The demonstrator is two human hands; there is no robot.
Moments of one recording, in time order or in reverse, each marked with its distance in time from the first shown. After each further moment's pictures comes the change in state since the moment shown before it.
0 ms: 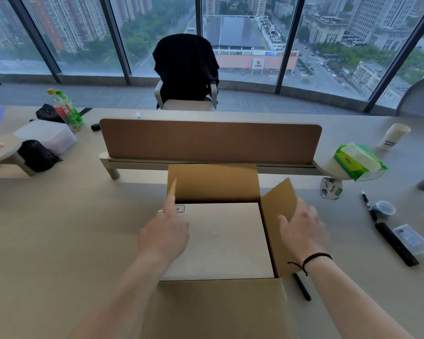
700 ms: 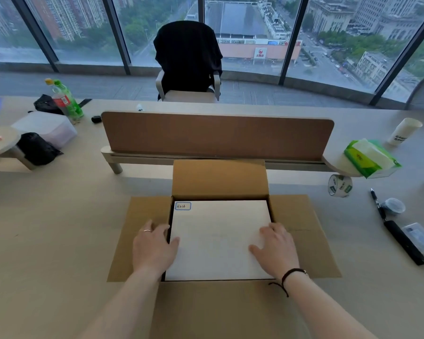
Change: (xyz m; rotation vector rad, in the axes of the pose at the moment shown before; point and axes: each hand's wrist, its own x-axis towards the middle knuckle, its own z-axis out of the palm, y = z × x) left_hand 0.026 -0.075 0.061 -0.108 -0.044 -0.114; right_hand -0.023 -0.017 0.078 -0.105 -0.271 -0.220
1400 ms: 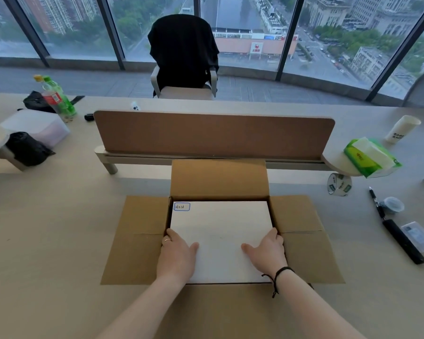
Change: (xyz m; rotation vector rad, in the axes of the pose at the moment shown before) left_hand -0.012 0.044 0.026 -0.024 -0.194 -0.062; right_hand 0.014 -0.019 0.016 0.424 -0.163 0.369
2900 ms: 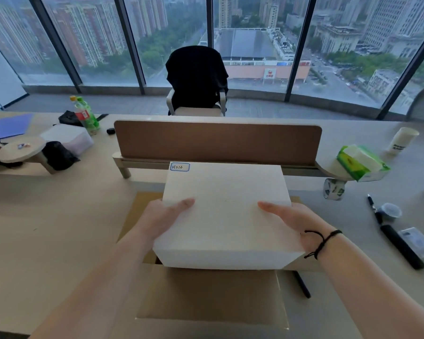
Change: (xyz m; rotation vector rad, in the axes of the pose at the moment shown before) left_hand -0.059 0.024 -0.091 -0.840 -0.056 0.076; right_hand -0.054 -0.002 -0.139 0.647 -0.299 -0.085
